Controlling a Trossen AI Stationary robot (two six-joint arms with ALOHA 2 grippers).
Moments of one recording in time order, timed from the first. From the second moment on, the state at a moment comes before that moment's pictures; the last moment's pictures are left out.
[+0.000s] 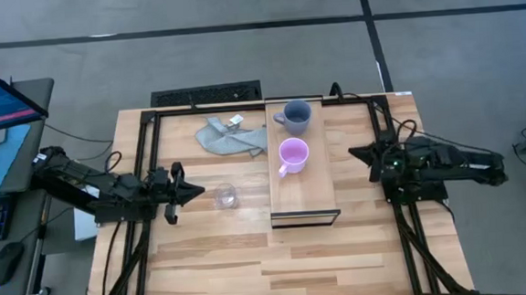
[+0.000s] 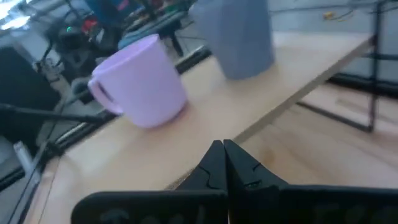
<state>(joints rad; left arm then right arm) -0.40 0.39 0.14 0.30 -0.43 -0.32 -0.04 0.03 0.30 -0.52 0.28 0.47</state>
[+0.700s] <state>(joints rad) -0.40 0.52 0.23 0.30 -0.43 -0.31 -0.02 0.01 0.25 -0.46 0.32 0.49</state>
